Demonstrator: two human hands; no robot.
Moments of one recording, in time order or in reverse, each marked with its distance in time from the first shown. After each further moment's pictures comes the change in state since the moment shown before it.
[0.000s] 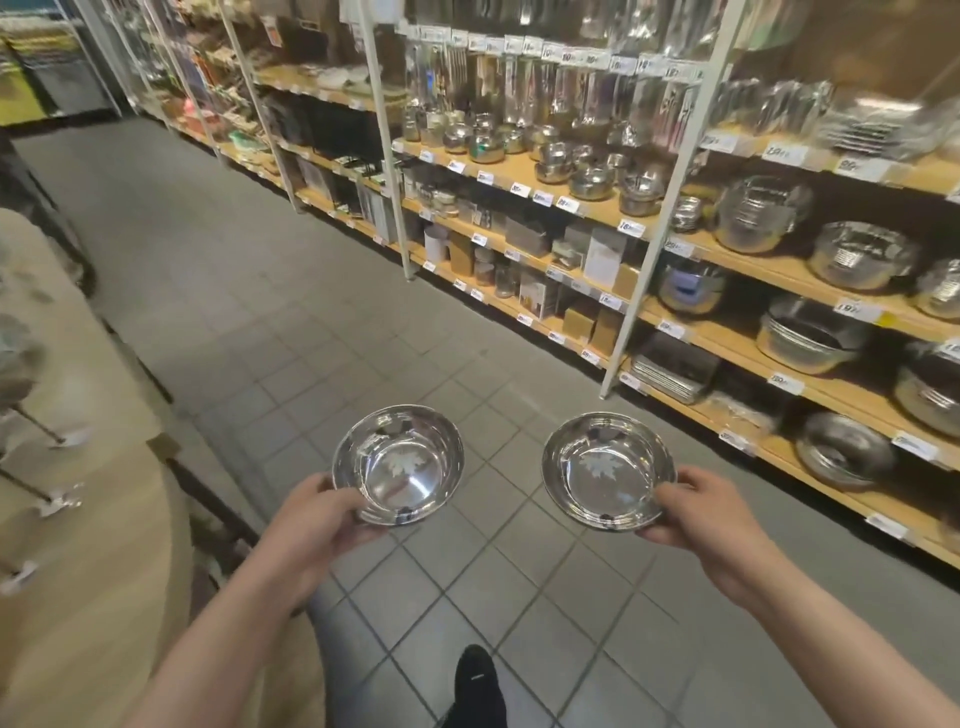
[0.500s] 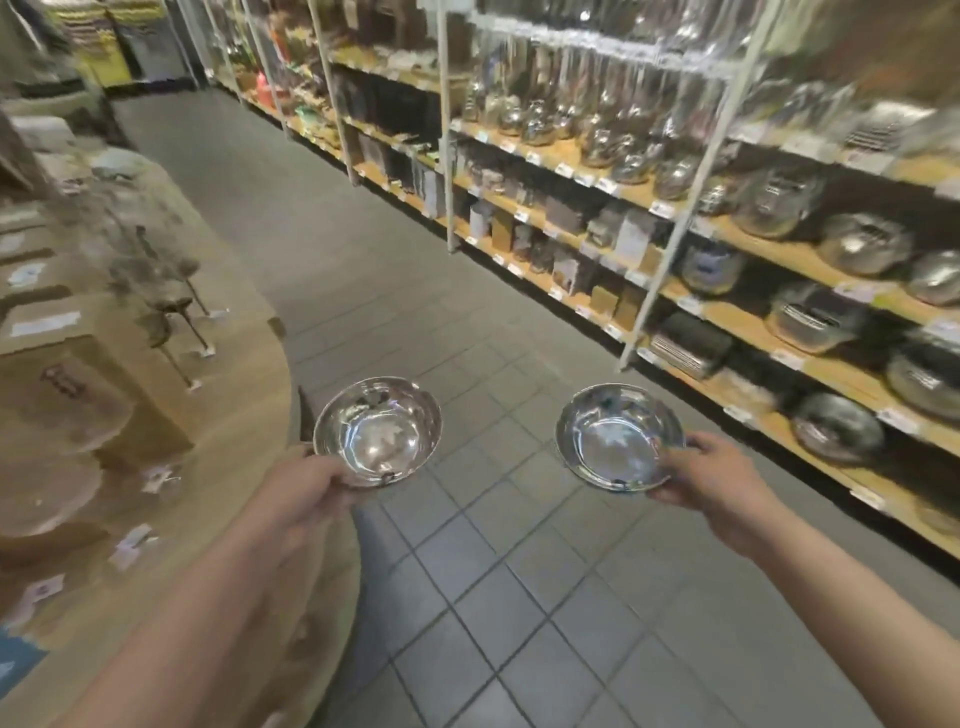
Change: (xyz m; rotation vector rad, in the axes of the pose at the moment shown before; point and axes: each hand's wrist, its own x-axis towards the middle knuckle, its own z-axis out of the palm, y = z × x) left_hand -0.180 -0.080 -0.110 -0.006 0.117 -0.010; right_hand -0.173 0.041 -0.028 -0.078 -0.077 -0.061
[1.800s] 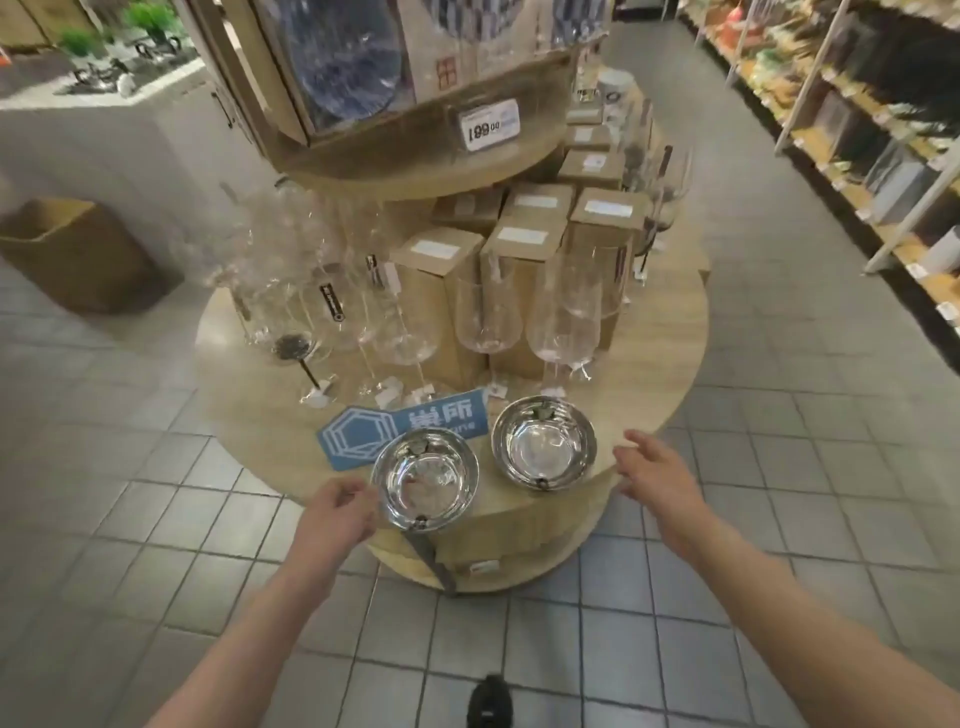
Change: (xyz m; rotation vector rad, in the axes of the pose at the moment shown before) left_hand -0.180 -0.179 -0.314 -0.114 0.801 -0.051; right_hand -0.117 0.059 0.415 -0.359 -0.771 -0.076
